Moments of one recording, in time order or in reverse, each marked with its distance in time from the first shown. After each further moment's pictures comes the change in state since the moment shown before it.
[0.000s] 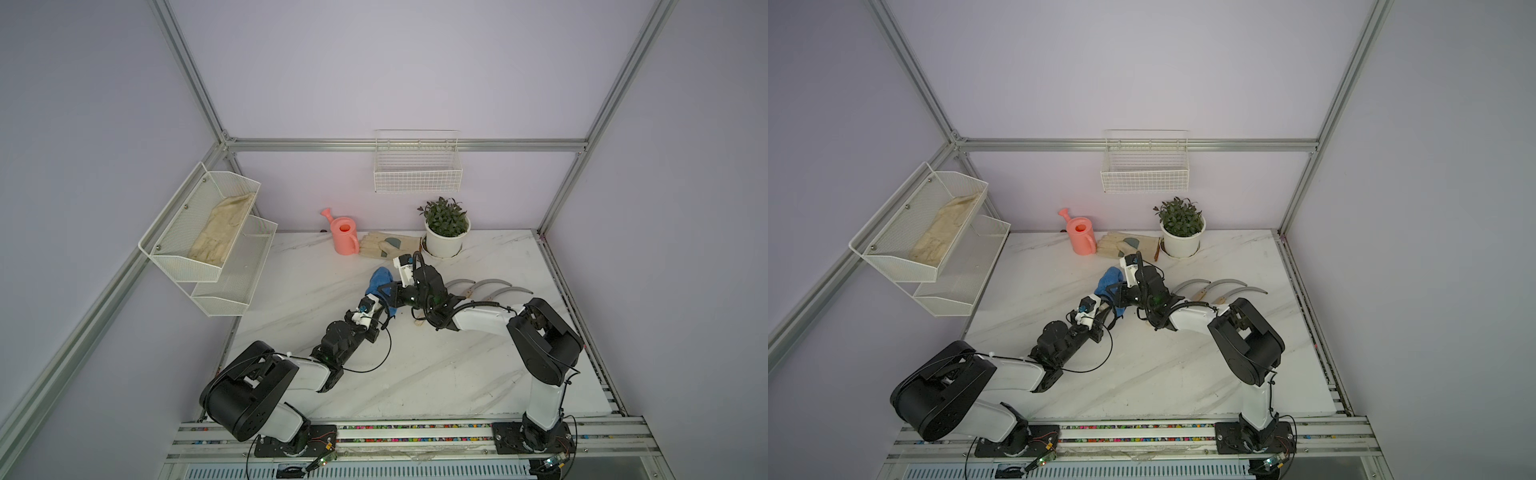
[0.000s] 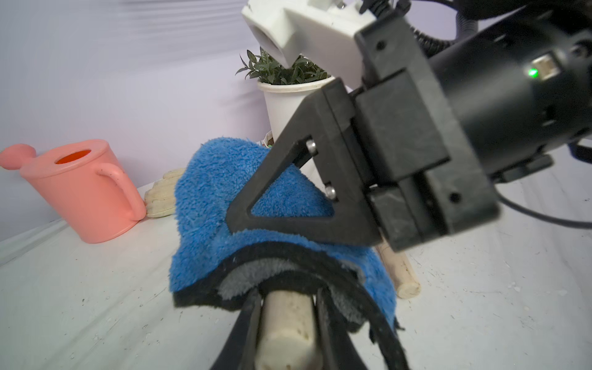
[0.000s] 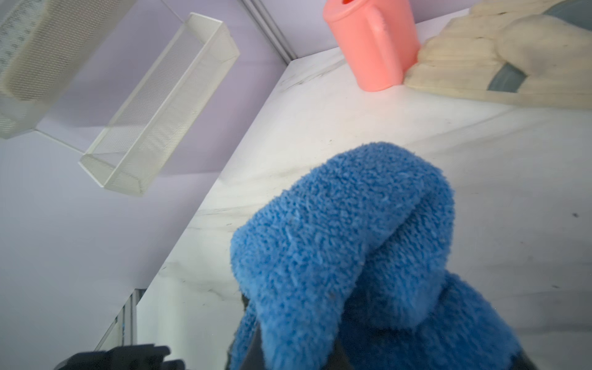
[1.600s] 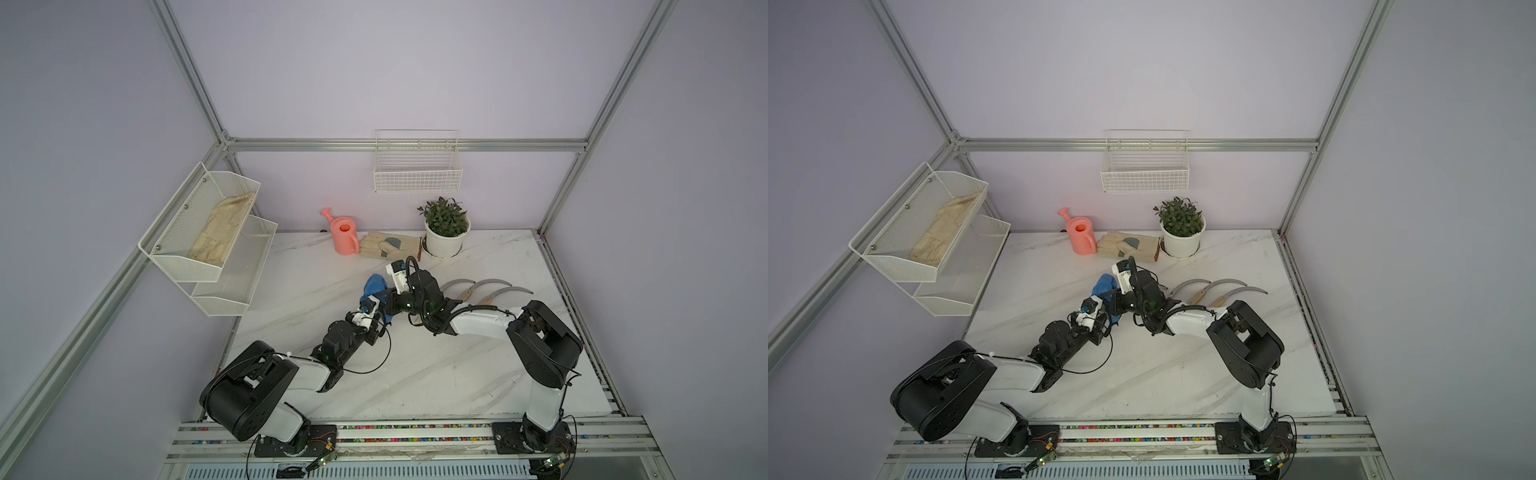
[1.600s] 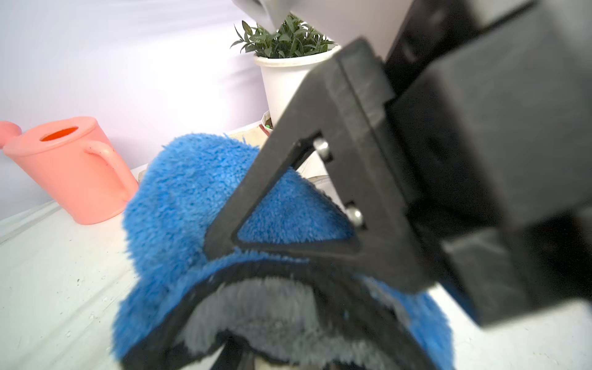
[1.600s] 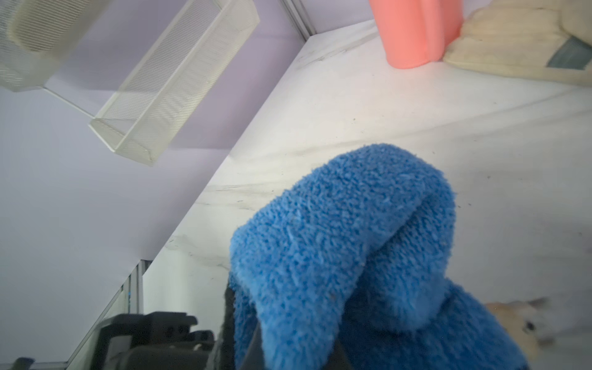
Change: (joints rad) left arm 0.001 -0.001 0.000 -0.080 -0.002 -0.001; right arm 0.019 0.020 -0.005 -0.037 0.037 -0.062
